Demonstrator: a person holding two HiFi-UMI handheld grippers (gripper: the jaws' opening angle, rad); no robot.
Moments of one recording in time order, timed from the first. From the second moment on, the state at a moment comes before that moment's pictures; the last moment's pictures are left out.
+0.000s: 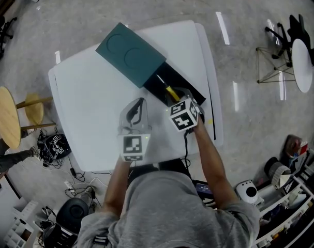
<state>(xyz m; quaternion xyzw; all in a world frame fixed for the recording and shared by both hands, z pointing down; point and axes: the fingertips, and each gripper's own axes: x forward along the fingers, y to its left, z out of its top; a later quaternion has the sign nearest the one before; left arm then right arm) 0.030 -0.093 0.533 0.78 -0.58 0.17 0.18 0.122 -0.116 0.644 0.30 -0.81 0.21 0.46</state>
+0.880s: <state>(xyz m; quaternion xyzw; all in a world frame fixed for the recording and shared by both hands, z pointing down) 0.024 -0.072 0.494 0.78 -0.59 0.15 0.14 0.130 -0.109 0.593 0.33 -0.83 0.18 0.42</state>
